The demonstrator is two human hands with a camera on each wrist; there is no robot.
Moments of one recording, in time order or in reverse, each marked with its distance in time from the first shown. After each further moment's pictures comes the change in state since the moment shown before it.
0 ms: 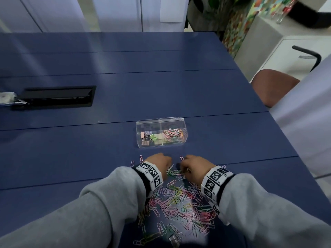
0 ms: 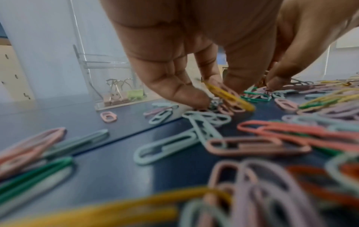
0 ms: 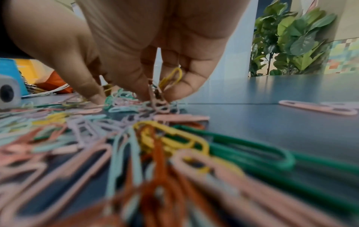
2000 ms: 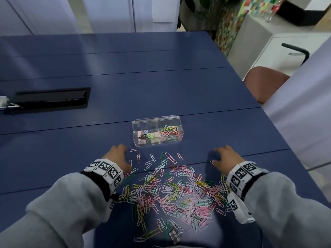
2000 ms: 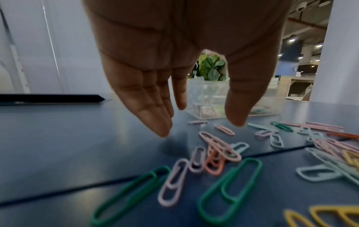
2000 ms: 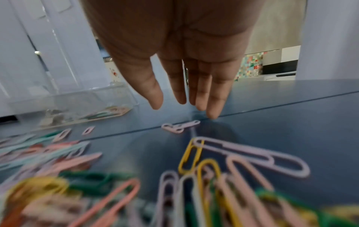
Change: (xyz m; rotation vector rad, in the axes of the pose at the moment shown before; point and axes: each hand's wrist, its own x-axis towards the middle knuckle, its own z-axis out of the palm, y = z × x) left_hand -0.042 -0.079 -0.014 -0.207 0.143 -0.422; right_hand -0.037 0.063 -0.014 0.144 0.131 0.533
